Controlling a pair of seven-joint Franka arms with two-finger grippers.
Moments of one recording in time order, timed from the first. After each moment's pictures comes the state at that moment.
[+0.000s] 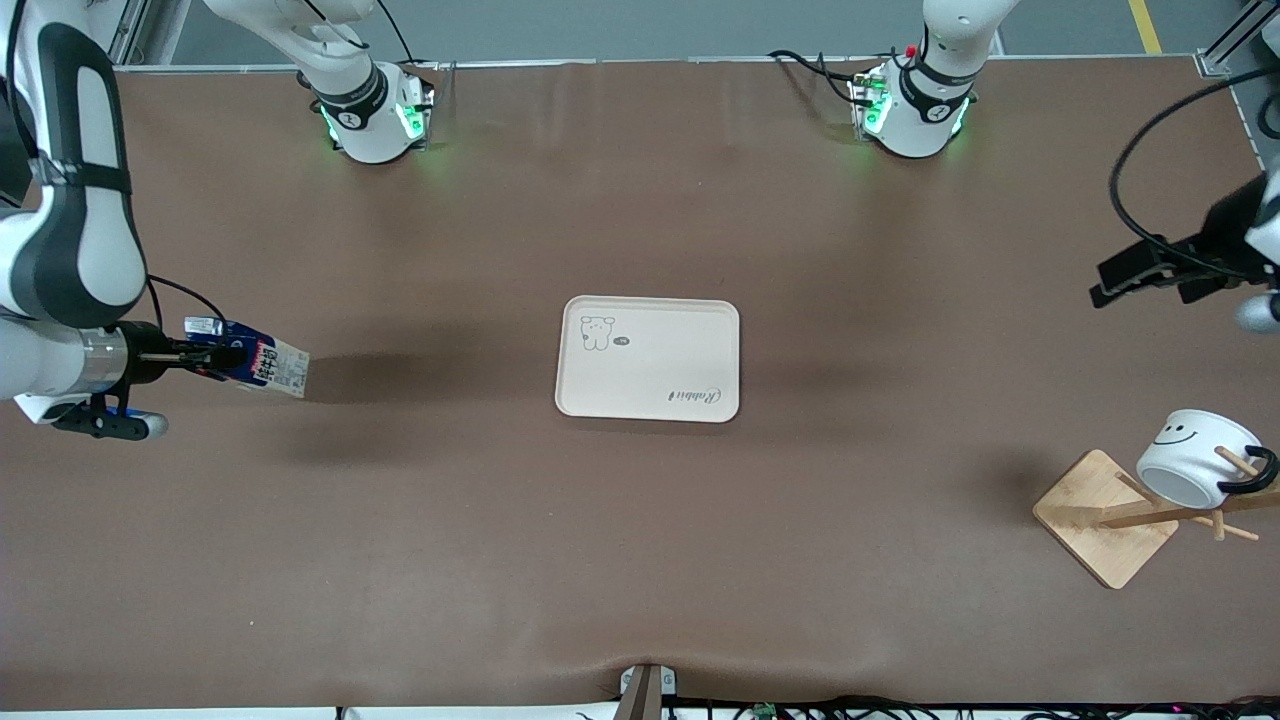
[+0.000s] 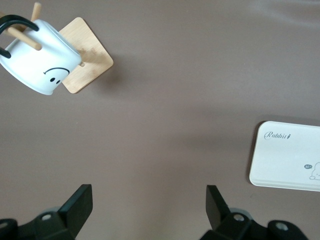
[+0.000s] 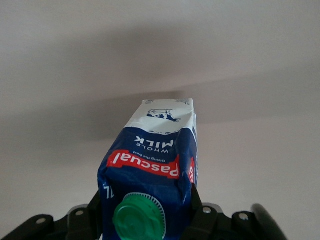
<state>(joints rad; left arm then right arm) 0.67 0.15 -0.82 -1.42 0.08 1.53 -0.19 -0.02 0.35 -0.13 -1.68 0.08 1.65 -0.04</state>
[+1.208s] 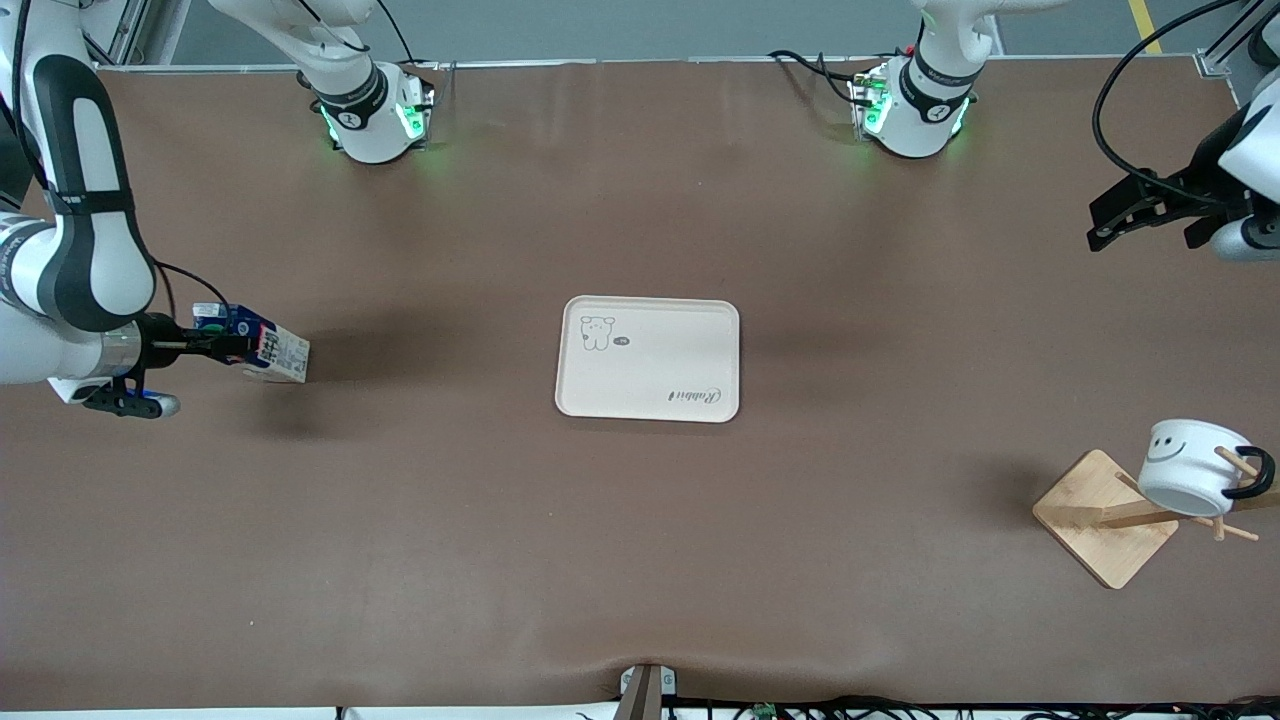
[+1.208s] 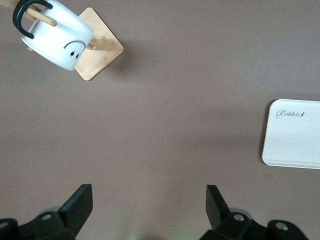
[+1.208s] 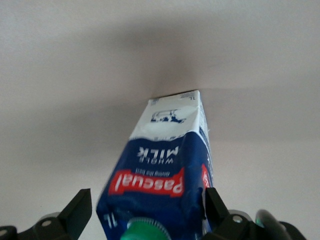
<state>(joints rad) 0.02 -0.01 -0.11 -1.49 0.01 1.47 -0.09 -0.12 0.34 -0.11 -1.85 0.13 1.77 -0.14</state>
